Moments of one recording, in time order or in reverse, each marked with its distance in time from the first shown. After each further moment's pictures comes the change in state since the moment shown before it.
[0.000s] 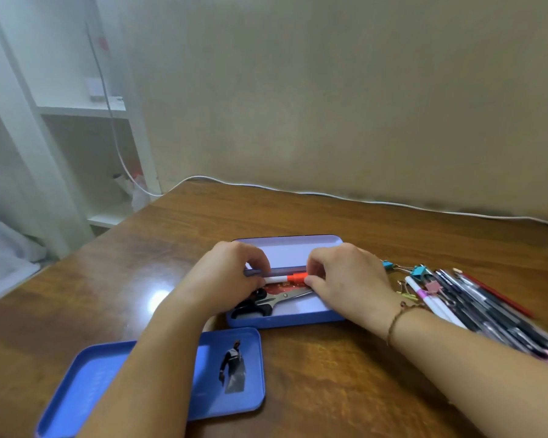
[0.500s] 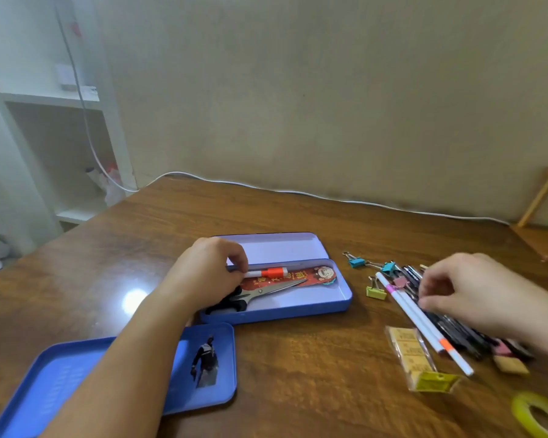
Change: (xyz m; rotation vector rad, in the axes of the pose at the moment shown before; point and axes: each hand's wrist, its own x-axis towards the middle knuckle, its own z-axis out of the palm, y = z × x) left_hand 0.008 0.002 0.013 0.032 0.068 -0.006; right_hand -0.070 0.104 -0.091 -0.108 -0.324 0.360
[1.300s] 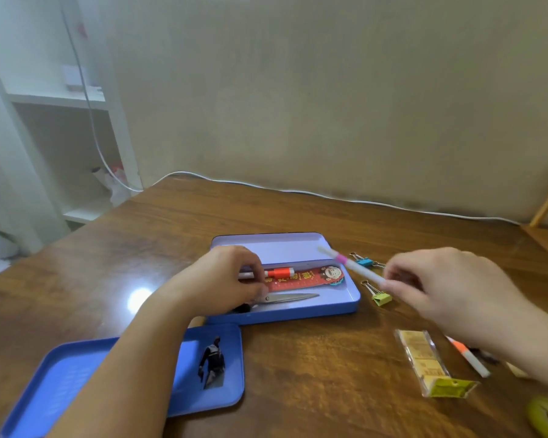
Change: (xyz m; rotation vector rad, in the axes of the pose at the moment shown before) left_hand -0.005 0.003 -0.002 -0.056 -0.195 0.145; right_hand -0.013 -0.045 -0.004 -0.164 0.200 -0.242
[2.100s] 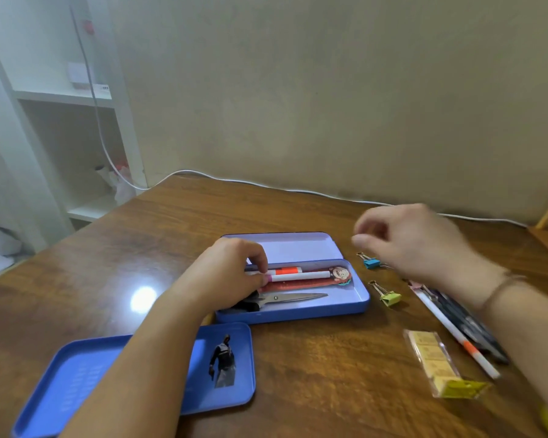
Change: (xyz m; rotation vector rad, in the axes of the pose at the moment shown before) left_hand -0.002 0.002 -0.004 -0.002 0.110 -0.077; right_hand 0.061 -0.012 0.006 0.221 0.184 -0.021
